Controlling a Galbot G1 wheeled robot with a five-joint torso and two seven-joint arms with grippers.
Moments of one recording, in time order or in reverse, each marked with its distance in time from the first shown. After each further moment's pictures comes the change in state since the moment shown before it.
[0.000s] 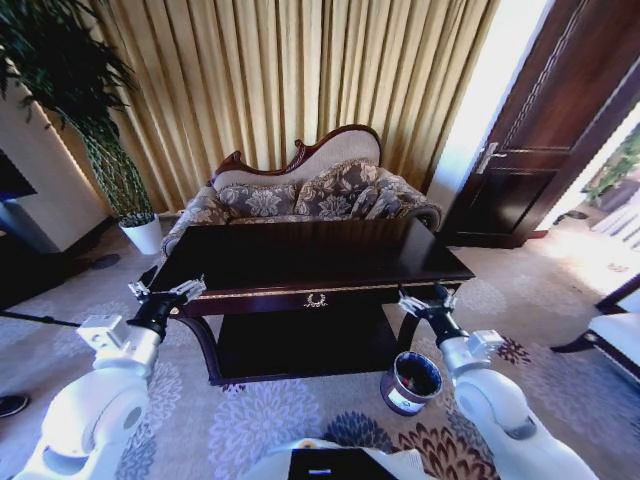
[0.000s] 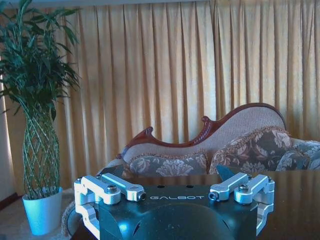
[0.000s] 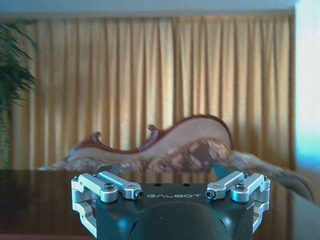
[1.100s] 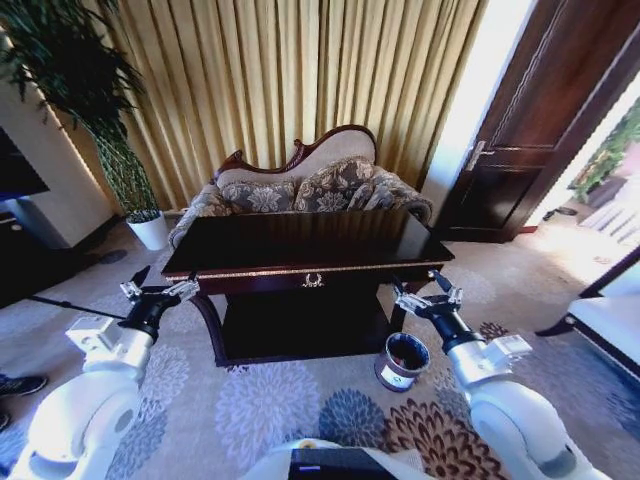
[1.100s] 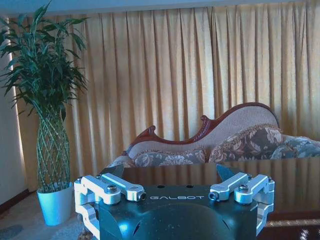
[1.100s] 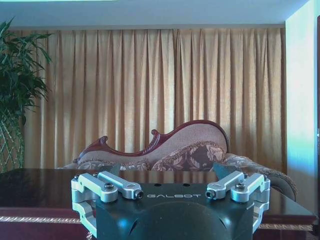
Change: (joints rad) left arm 0.021 -0.003 -0.015 -0.002 0.002 -0.001 0.006; right arm -0.081 0.043 0.053 0.115 -0.012 -0.049 0.003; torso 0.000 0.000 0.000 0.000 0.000
